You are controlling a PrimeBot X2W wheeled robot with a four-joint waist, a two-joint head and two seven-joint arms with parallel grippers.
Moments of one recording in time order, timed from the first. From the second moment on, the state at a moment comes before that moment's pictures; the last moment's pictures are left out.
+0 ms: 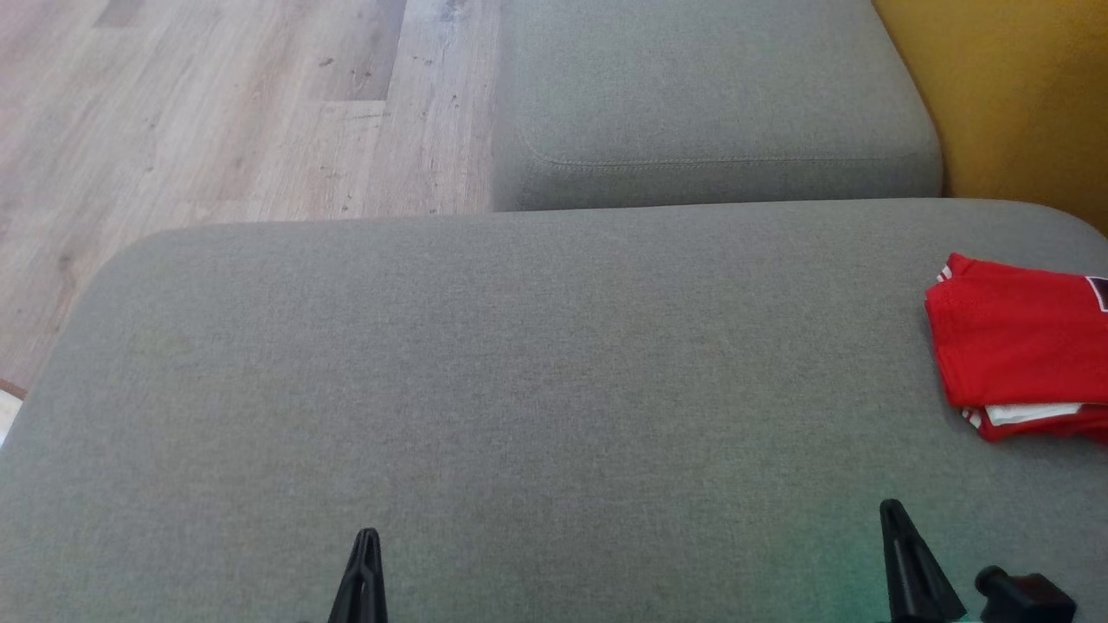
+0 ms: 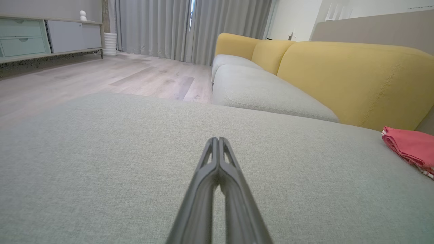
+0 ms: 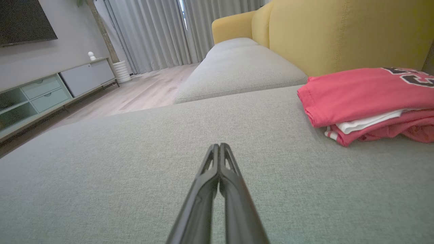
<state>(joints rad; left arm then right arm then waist) 0.27 0.06 -0.29 0.09 -0.26 0.12 -0.23 0.25 -0.05 0.03 0.22 0.20 0.12 -0.23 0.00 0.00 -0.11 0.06</state>
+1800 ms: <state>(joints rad) 0.13 0.07 -0.16 0.18 -0.90 0.01 -0.11 0.11 -0.05 -0.02 0.24 0.85 0.12 -0.09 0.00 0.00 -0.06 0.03</state>
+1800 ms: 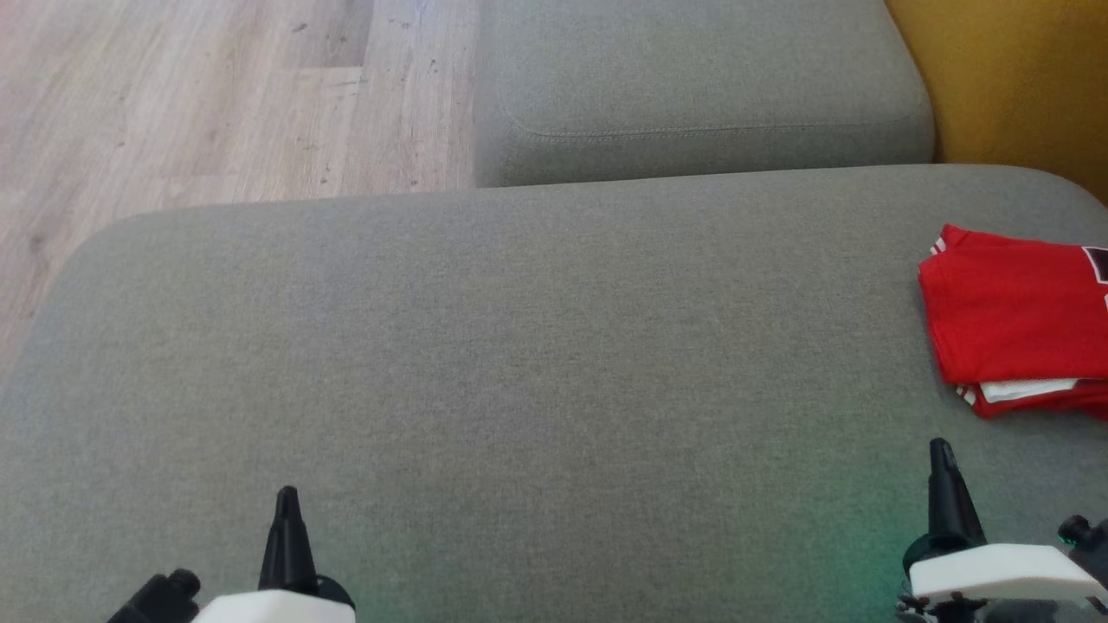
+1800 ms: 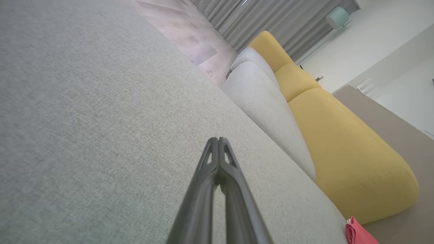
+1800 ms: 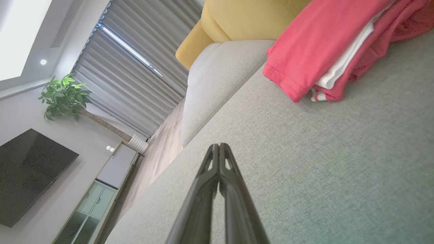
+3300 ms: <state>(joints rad) 0.01 0.07 -0.03 0.24 -1.42 -0.08 0.02 0.00 -0.05 -0.08 0.27 1.39 0.12 0.03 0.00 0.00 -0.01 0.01</state>
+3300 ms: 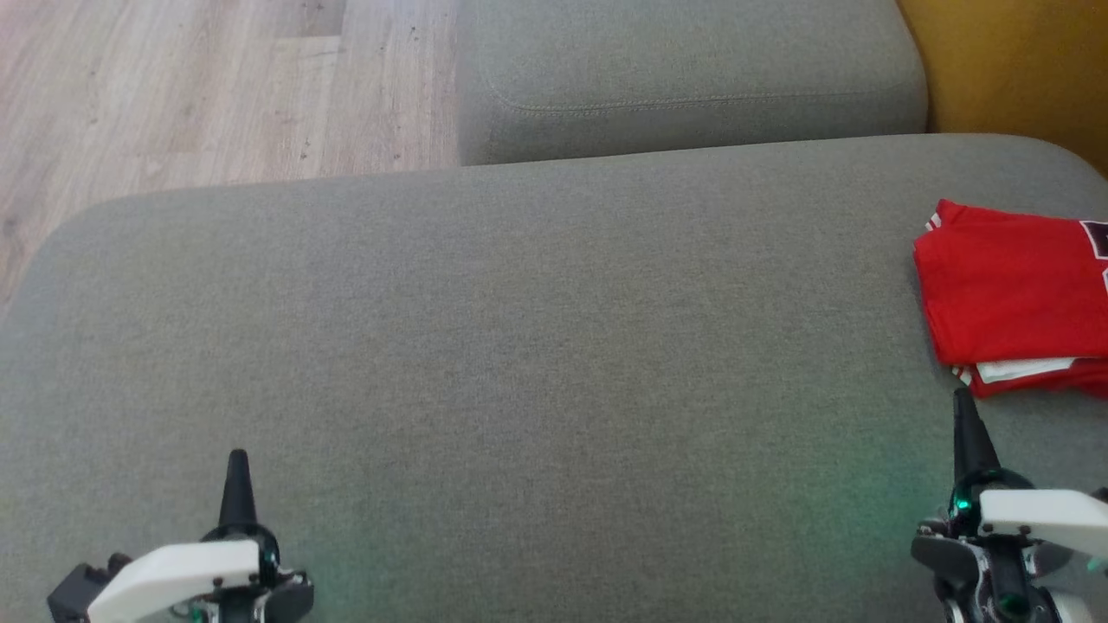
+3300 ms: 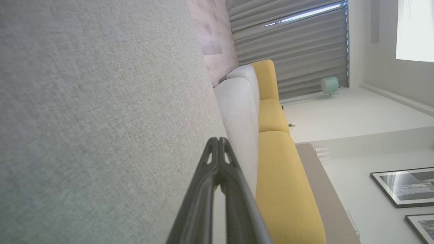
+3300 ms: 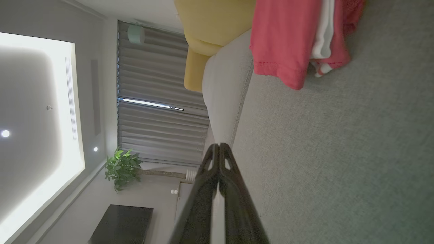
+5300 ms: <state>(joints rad) -0.06 0.06 0.05 0.27 -1.64 -0.12 0.09 -0.05 -0.05 -0.12 0.28 1.62 0.12 0.10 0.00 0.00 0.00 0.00</state>
